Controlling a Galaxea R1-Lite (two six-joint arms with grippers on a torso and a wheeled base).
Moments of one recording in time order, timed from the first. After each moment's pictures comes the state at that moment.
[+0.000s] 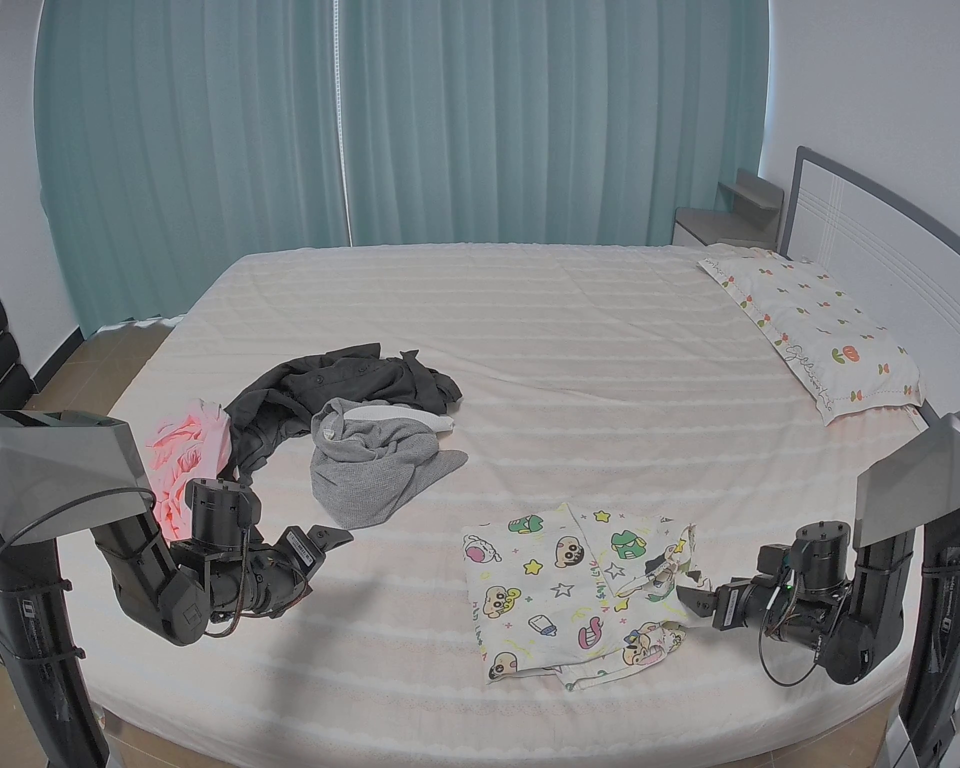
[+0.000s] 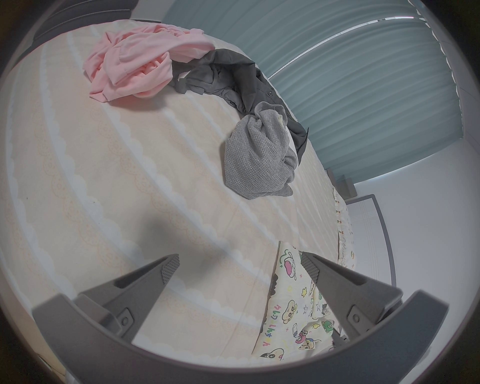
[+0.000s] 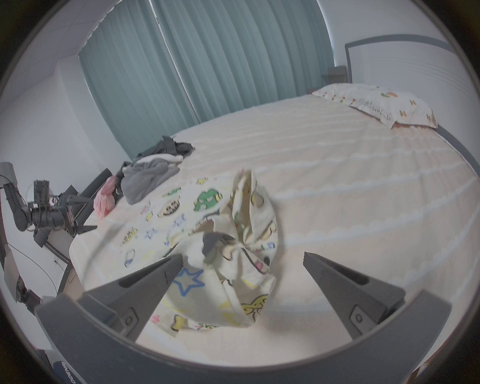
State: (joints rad) left arm -0.19 2.17 -0.52 -0.99 -0.20 -0.97; right arm 0.20 2.27 -0.16 -1.55 0.10 0.24
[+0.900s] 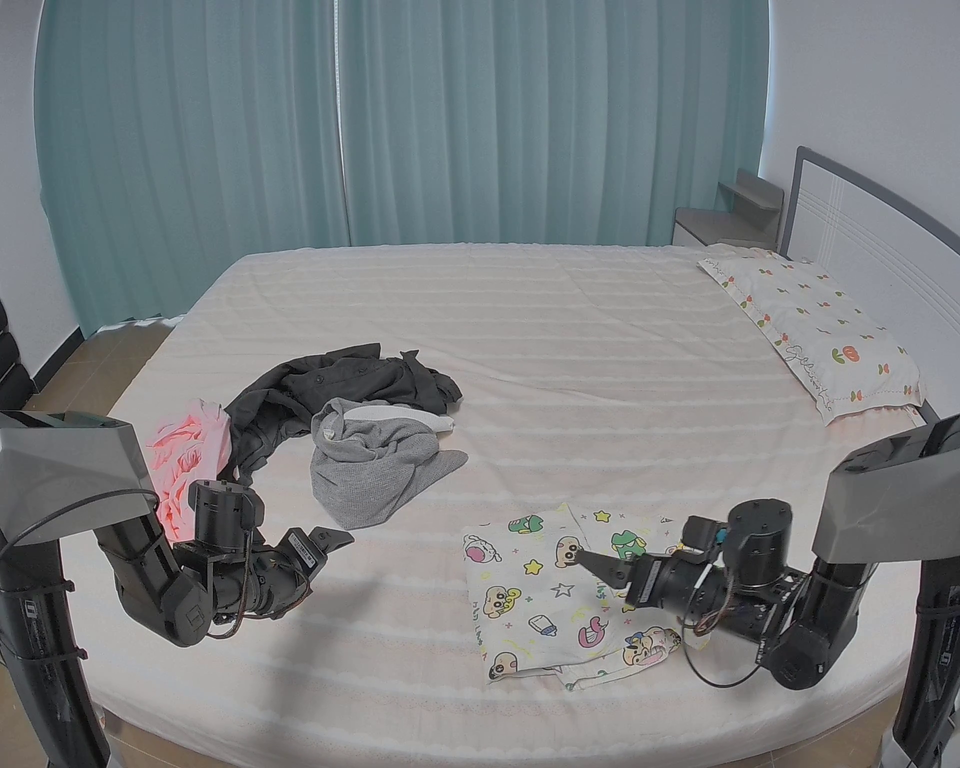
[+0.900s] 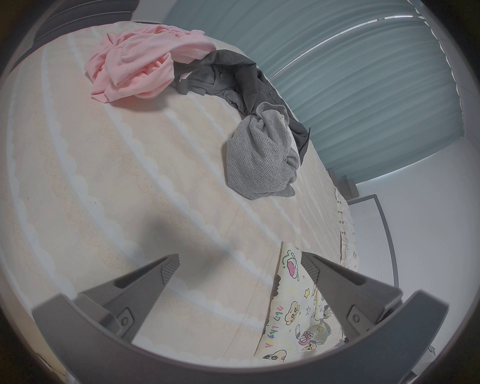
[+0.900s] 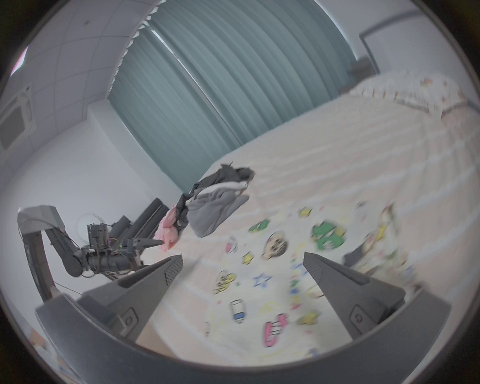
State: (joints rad) left arm -0.20 2.18 -0.52 -0.99 -0.18 -0.97; right arm 0.52 2.26 -0.43 -1.46 0.12 0.62
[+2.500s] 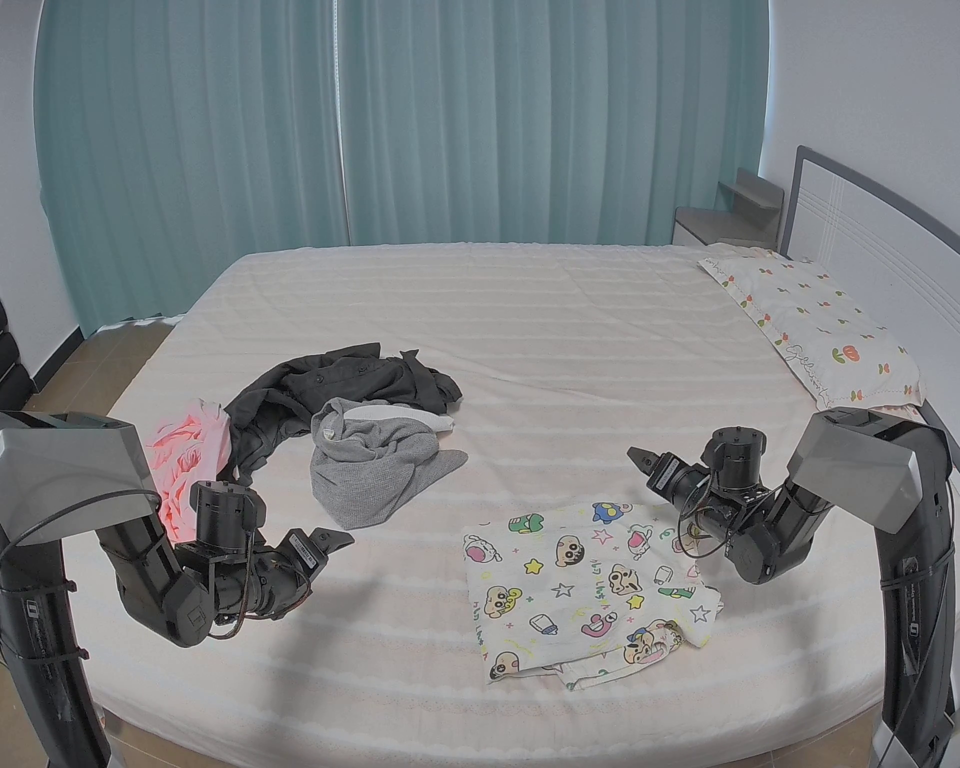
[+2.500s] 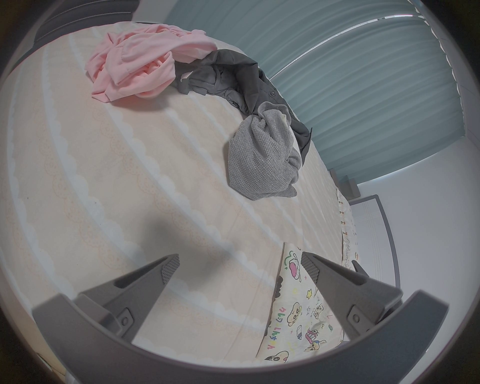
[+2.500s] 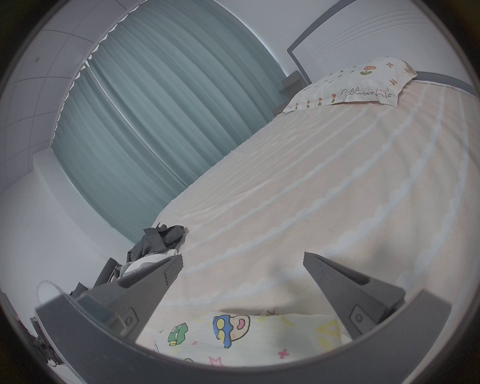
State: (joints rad) left arm -0.20 2.19 -0.52 -0.99 -0.17 -0.97; right arm 0.24 2.48 -0.99 -1.16 -0.04 0.68
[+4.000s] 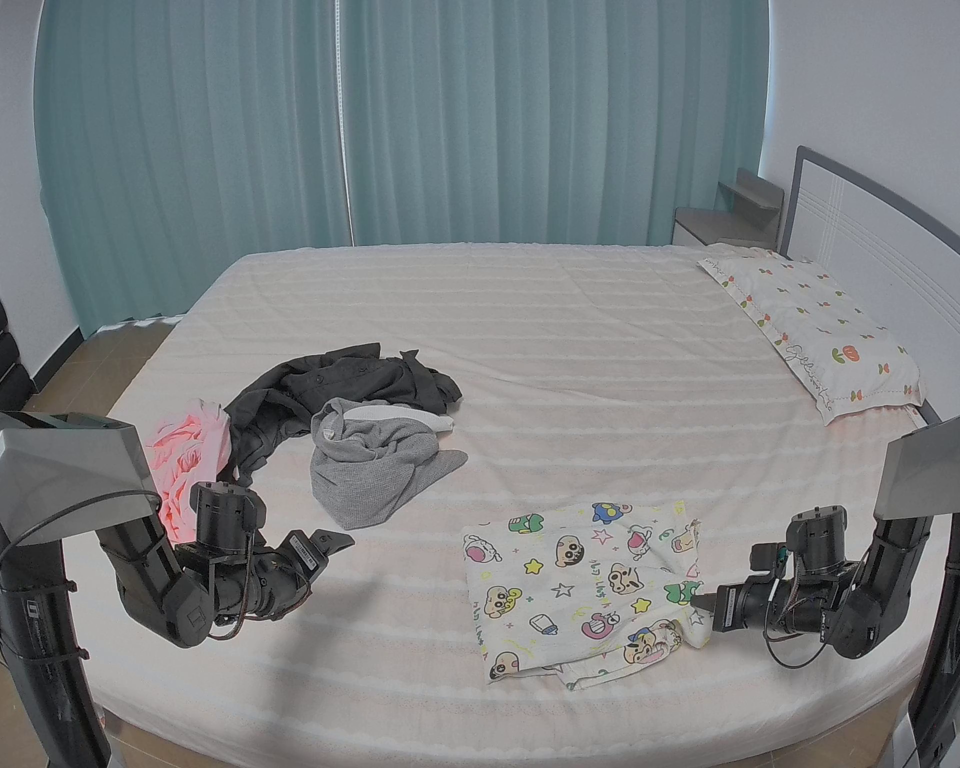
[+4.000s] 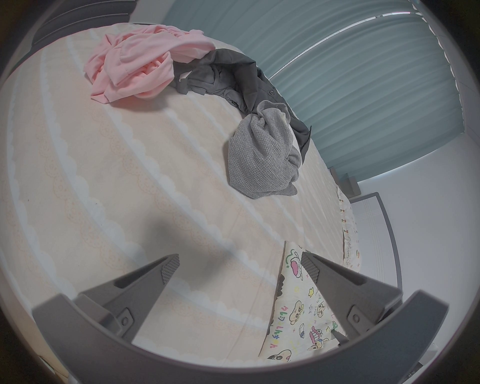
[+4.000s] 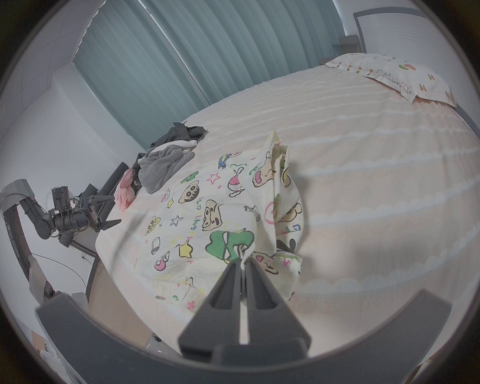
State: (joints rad) left arm -0.20 2.19 -0.52 -0.99 -0.17 -0.95; right arm 0.18 2.18 -0.27 -1.19 0.29 0.24
